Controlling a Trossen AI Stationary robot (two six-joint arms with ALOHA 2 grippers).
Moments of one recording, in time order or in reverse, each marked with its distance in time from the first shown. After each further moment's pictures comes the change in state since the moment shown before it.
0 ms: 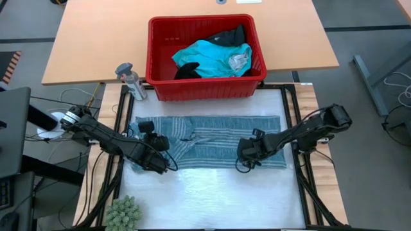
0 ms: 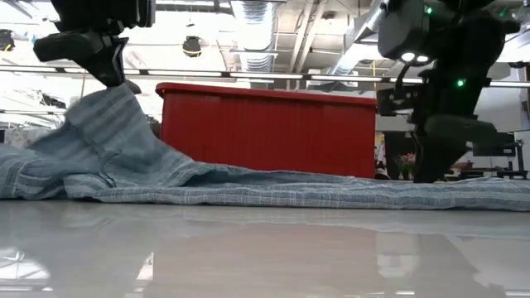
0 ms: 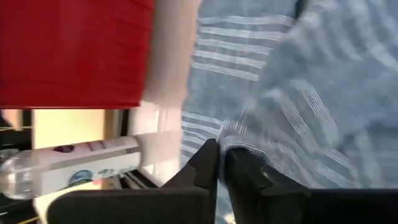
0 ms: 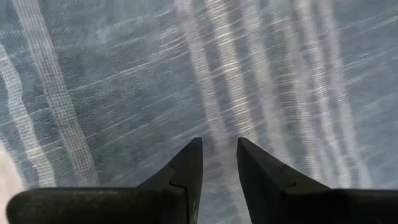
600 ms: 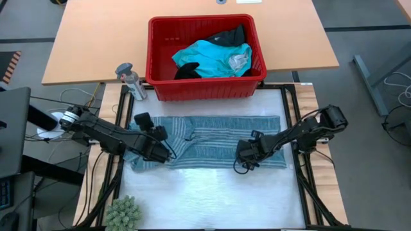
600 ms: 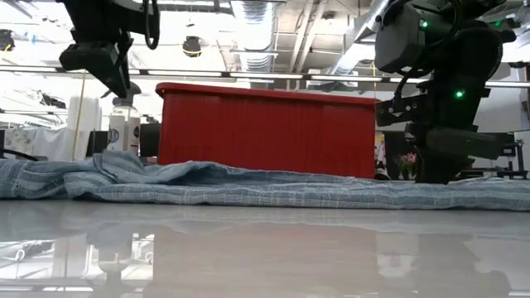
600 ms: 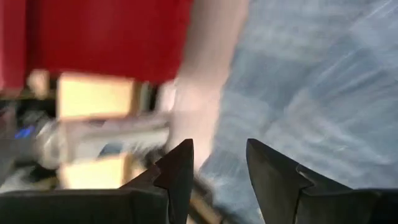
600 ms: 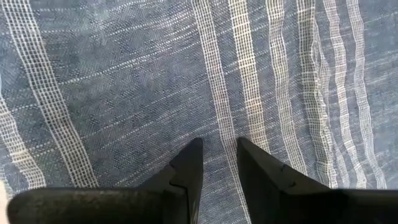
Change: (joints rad) left arm 0.113 -0.019 -0.003 -0.127 -0.063 -0.038; right arm -0.002 0.053 -0.001 0.027 -0.020 -0.019
